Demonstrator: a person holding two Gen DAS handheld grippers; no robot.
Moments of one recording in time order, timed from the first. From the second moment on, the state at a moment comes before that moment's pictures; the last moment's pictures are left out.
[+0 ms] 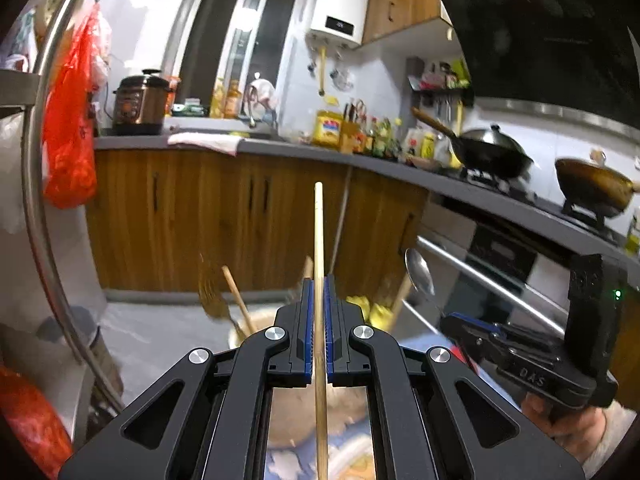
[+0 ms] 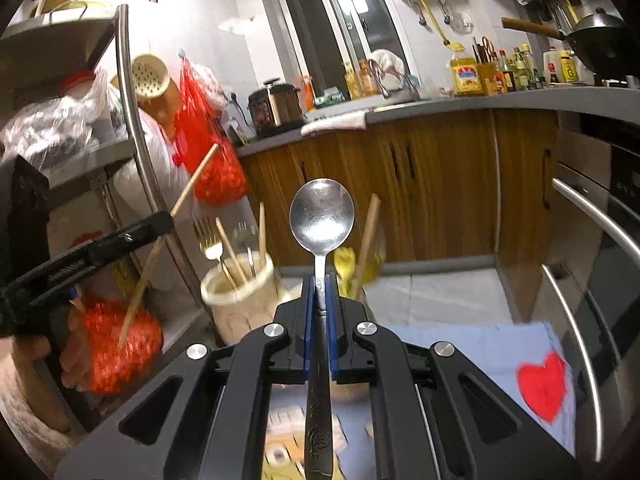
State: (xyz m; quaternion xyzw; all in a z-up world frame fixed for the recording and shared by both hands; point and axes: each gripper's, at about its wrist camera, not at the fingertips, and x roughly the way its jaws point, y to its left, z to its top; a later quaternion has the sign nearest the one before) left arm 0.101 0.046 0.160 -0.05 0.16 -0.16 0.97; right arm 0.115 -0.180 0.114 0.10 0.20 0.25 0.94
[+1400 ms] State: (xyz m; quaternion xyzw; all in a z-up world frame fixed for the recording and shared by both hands) left arm 0.153 0.061 0.109 -0.06 0.12 -0.15 0.98; right arm 0.177 -0.127 0.081 0.05 0.12 0.23 0.96
